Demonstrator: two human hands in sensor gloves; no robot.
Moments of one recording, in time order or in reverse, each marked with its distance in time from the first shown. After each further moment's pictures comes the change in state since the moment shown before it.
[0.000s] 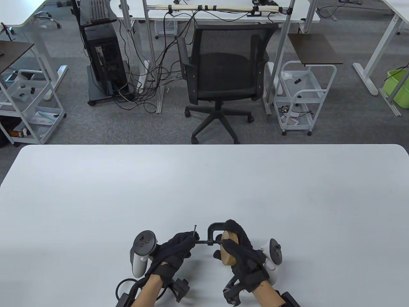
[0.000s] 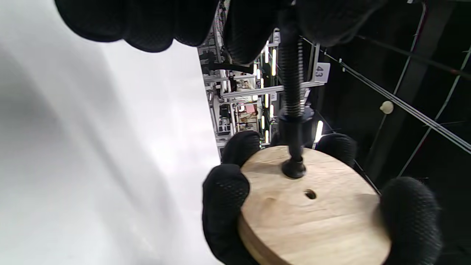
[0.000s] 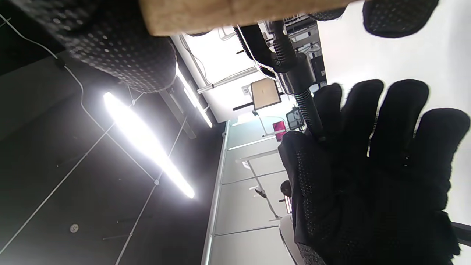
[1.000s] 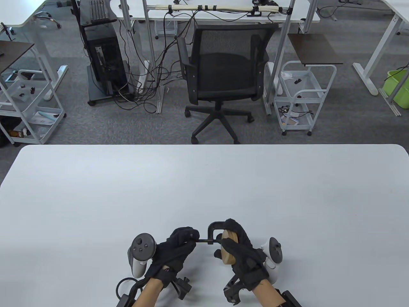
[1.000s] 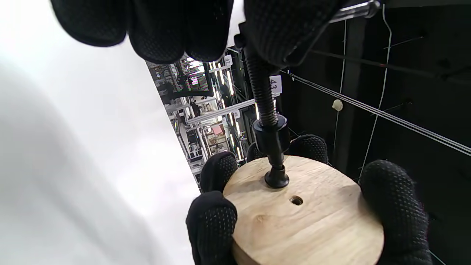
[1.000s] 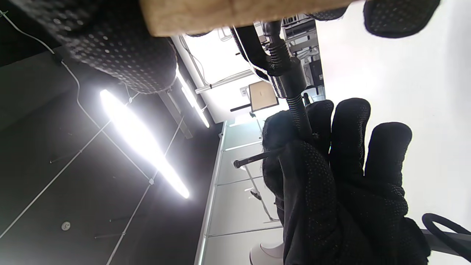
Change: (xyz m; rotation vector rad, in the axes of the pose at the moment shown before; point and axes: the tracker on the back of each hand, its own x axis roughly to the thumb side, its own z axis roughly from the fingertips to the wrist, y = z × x) left_hand 0.017 0.001 0.005 0.104 -0.174 -0.154; right_hand 0.000 -0.003 -0.003 -0.006 0.003 0.031
